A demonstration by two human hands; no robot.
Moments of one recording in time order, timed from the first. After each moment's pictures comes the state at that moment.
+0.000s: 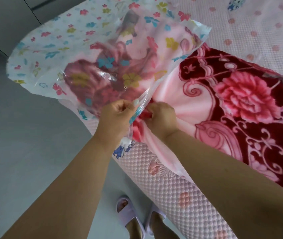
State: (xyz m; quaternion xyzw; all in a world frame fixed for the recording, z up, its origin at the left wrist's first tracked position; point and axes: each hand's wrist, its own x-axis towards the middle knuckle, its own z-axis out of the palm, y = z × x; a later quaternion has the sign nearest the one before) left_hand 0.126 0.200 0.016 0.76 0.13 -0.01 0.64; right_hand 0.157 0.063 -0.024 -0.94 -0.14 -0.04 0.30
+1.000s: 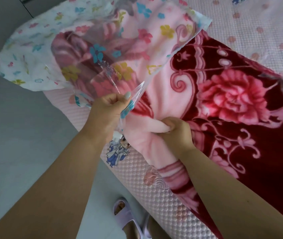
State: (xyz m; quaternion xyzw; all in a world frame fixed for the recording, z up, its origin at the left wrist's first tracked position) left_hand 0.177 0.199 0.009 0.67 0.18 -0.04 0.72; right_hand 0.156 0.005 -0.058 -0.90 0.00 0.06 0.44
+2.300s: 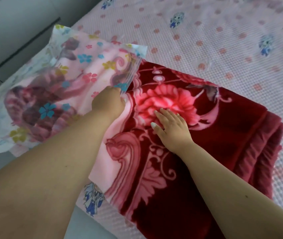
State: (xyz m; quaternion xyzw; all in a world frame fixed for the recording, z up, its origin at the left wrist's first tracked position) left_hand 0.337 0.084 0.020 0.99 -0.09 -0.03 0.09; right_hand 0.223 -0.104 -0.039 -0.97 0.01 0.08 0.23
